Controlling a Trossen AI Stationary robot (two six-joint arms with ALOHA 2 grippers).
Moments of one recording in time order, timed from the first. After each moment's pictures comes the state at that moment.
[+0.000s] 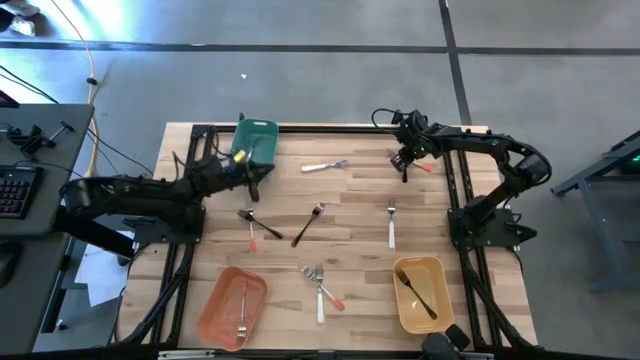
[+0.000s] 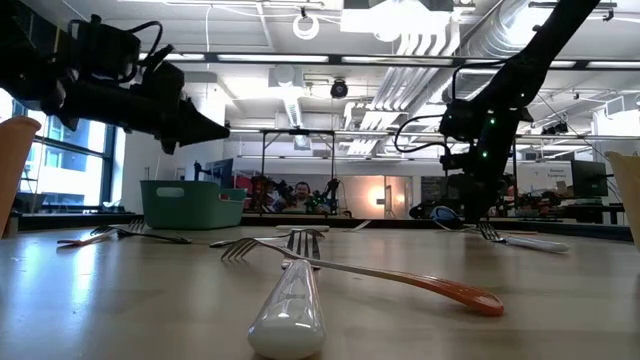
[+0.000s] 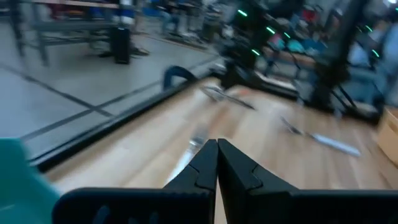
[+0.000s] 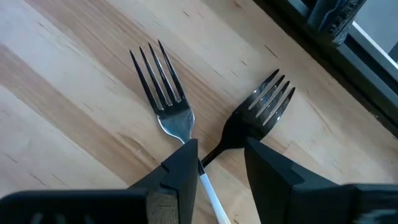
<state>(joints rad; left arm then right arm) 0.53 1.07 0.11 0.86 0.10 -0.15 -0.92 1.55 0.76 -0.35 0.09 -0.11</state>
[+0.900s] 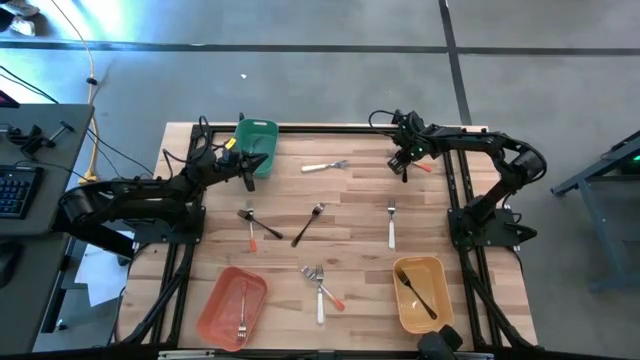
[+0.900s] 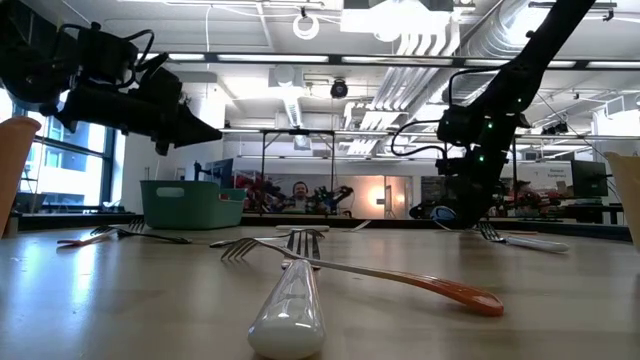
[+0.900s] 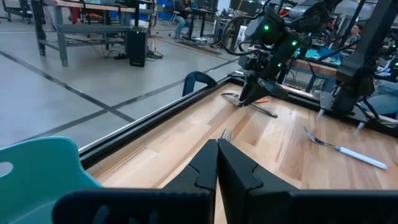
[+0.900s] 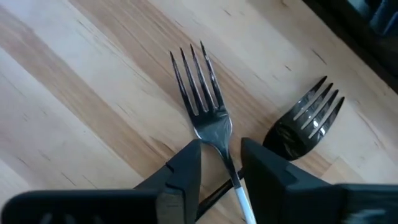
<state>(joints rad) 0.70 1.06 0.11 0.85 0.22 -0.14 -0.91 1.60 0.76 -0.32 0.00 -0.12</state>
